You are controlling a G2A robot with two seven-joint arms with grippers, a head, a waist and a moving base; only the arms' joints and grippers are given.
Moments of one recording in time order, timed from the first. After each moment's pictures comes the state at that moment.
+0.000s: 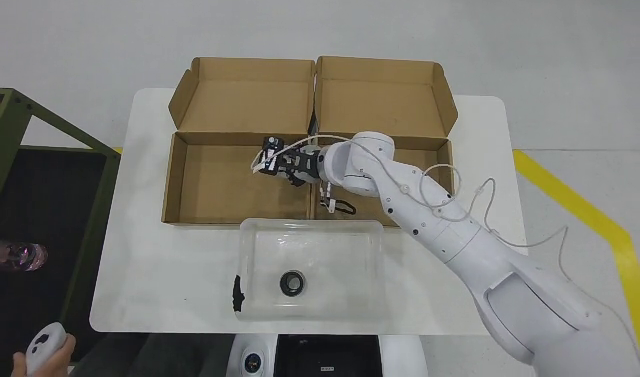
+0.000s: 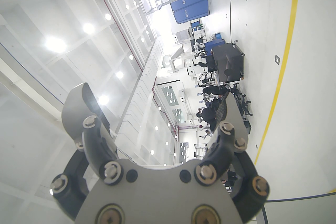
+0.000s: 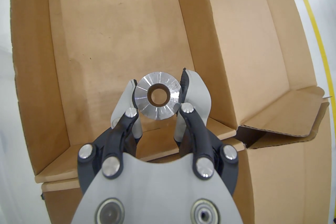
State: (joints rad) left arm -0.19 -0.18 -0.57 -1.44 2.04 -0.23 0.13; right arm -0.48 -1.45 0.55 -1.12 -1.17 -0.55 0.53
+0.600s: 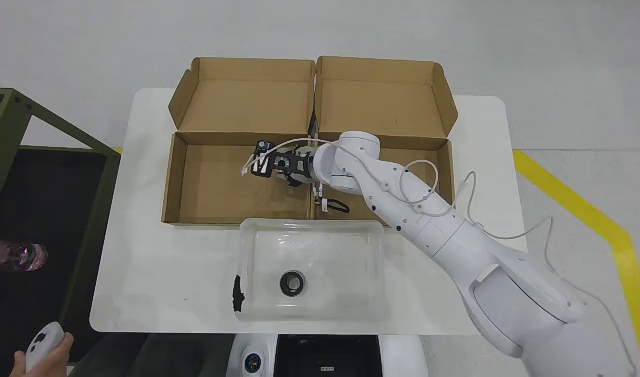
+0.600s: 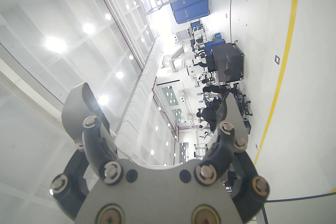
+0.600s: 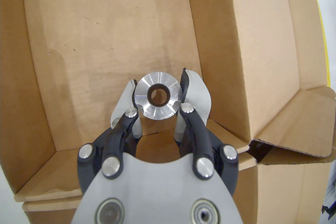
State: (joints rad) left arm -0.19 -0.18 -0.57 -1.44 2.04 -0.23 0.13; right arm -0.44 -1.52 0.50 -1.00 -1.21 -0.54 0.56
